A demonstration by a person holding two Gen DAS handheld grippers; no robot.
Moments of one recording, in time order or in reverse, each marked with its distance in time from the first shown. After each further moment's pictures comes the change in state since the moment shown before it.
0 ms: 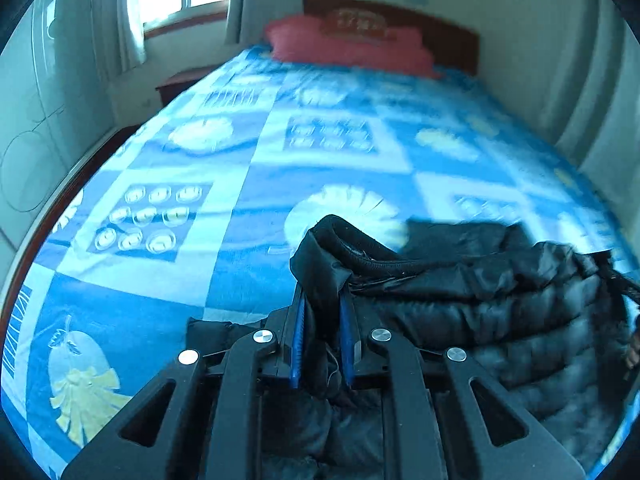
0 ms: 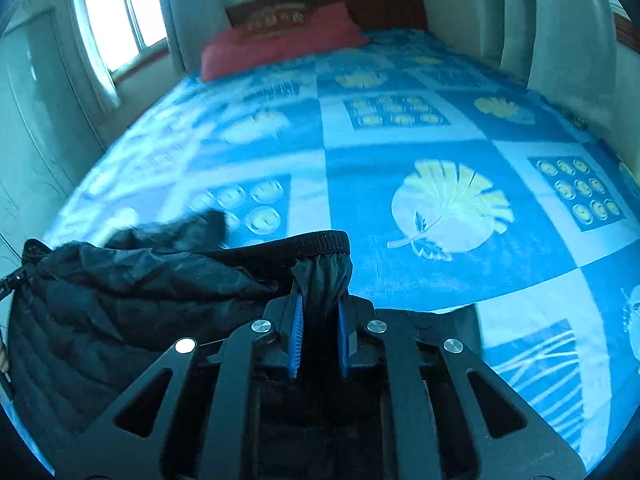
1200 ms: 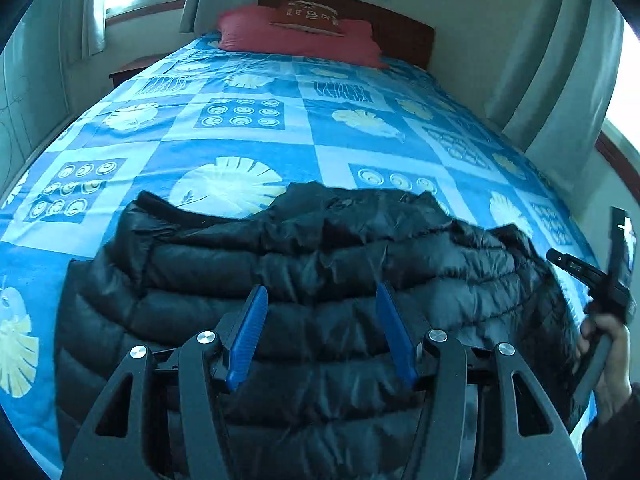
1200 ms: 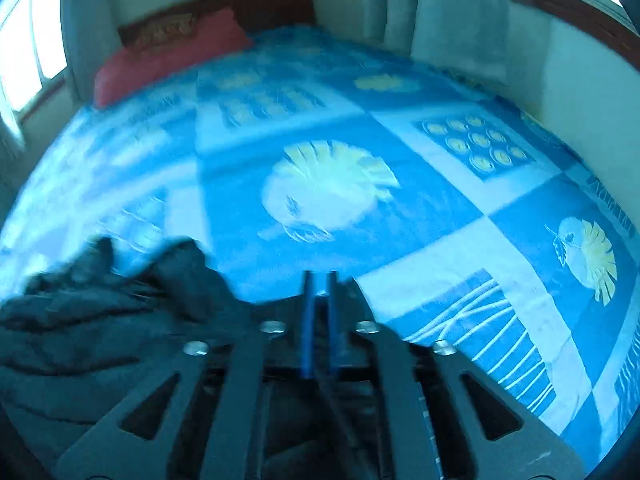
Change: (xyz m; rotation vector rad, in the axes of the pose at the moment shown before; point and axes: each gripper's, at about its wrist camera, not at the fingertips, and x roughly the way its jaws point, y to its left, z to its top) left arm -0.028 -0.089 -0.030 -0.015 -0.007 -0.216; right arm -0.043 -0.013 -0.009 0.183 -0.118 -0.162
